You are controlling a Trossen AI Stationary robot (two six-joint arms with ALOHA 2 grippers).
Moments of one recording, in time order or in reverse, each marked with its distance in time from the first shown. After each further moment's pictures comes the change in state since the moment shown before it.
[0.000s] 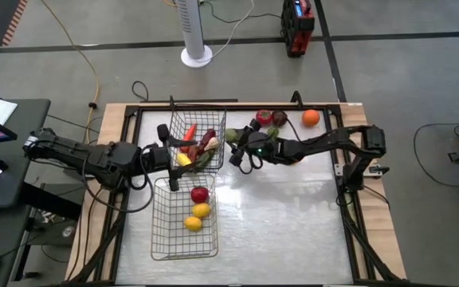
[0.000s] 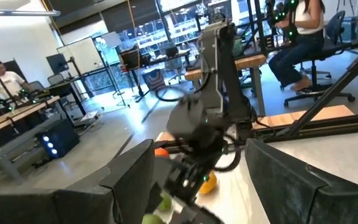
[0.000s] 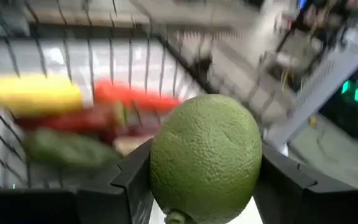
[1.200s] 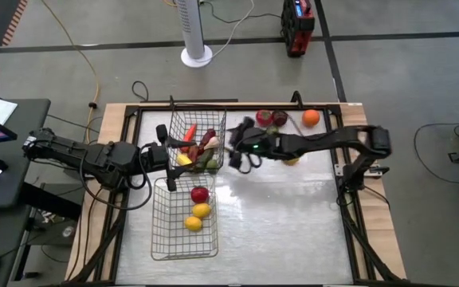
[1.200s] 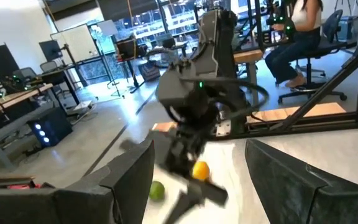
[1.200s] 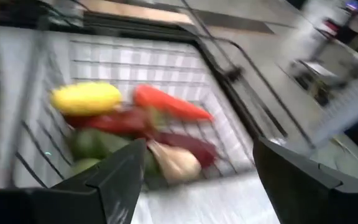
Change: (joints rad) left arm 0.000 -0.022 0.000 -0.064 0.006 -0.064; right arm 0.028 -0.050 0.172 -0.302 -0.111 -0.082
